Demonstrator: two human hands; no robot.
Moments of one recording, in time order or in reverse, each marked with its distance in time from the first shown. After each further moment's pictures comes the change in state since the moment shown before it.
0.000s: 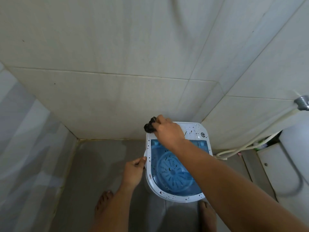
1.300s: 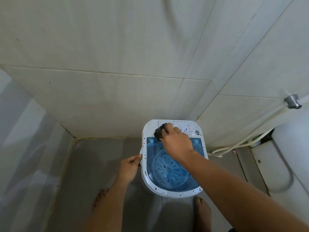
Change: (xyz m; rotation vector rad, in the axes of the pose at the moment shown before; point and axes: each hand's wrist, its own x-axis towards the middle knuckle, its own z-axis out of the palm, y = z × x) left_hand 0.000 0.004 -0.004 0.072 -0.029 0.004; right_hand -0.056 0.019 0.002 -0.121 -0.080 0.094
